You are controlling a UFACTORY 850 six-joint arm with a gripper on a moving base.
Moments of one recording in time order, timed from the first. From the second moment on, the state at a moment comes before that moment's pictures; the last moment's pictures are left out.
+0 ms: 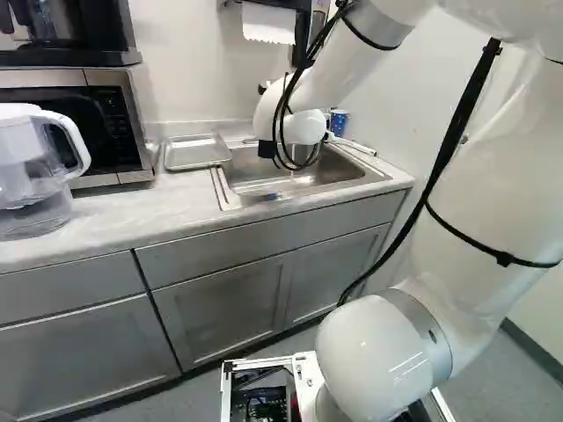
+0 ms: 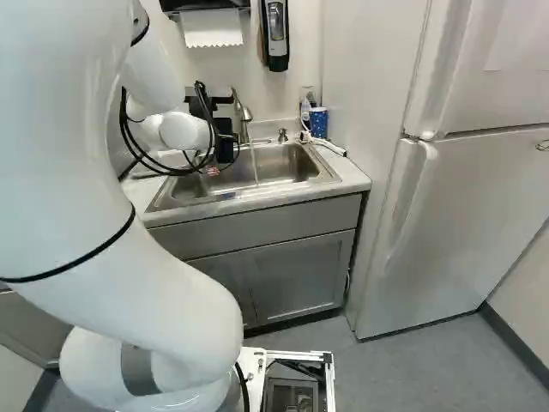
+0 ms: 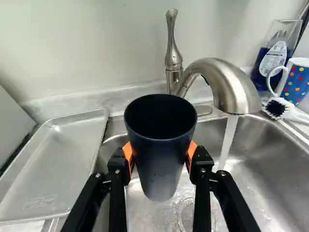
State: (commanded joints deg) arm 12.6 0.8 -41.9 9.0 28.6 -1.2
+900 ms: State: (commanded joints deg) arm 10.5 2.6 -36.2 9.0 31.8 -1.2
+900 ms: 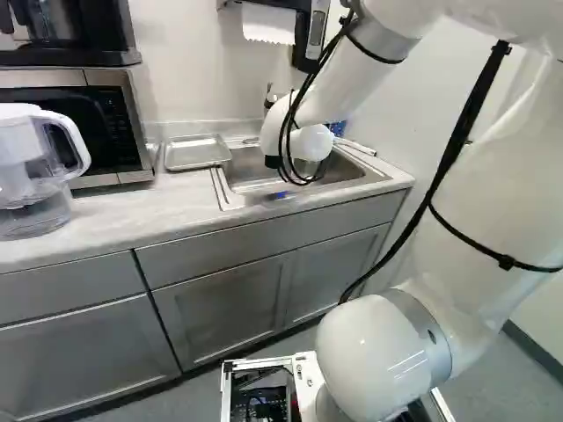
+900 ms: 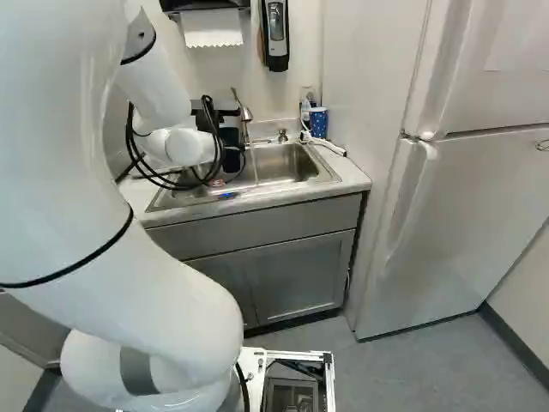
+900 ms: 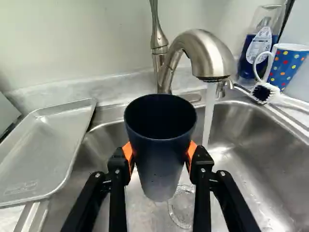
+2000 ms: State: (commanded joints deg) arm 3.7 0.2 -38.5 9.0 31.8 -1.2
